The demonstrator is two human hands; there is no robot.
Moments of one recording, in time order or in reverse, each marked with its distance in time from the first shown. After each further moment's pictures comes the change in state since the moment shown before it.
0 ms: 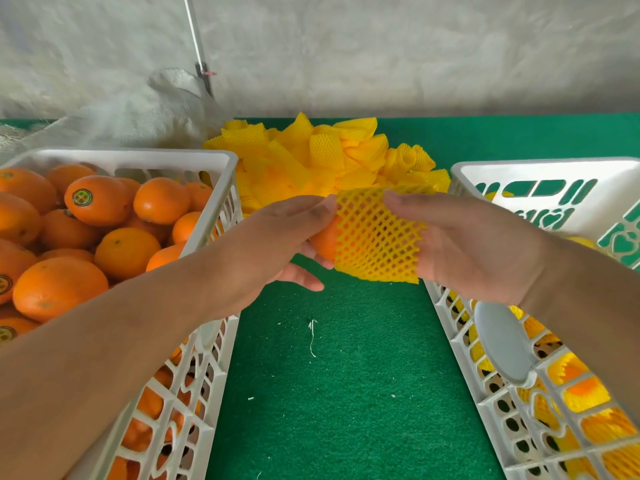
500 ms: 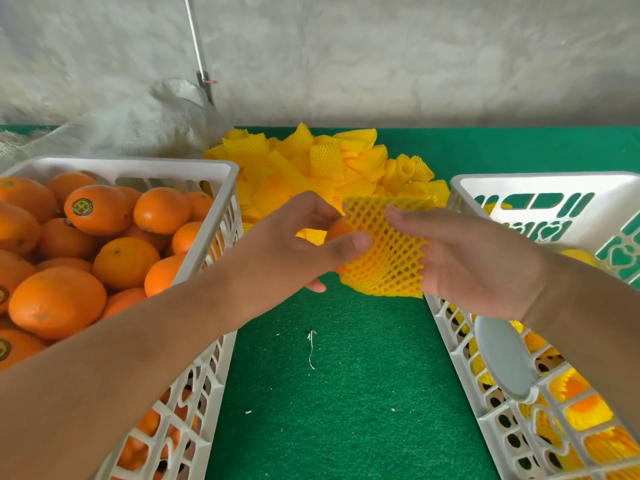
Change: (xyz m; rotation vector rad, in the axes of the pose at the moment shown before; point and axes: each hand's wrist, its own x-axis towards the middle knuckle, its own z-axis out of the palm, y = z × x) left_hand -0.003 0.001 0.003 0.256 0.092 0.188; right_hand -0.001 0.001 -0.003 -0.004 0.012 0.013
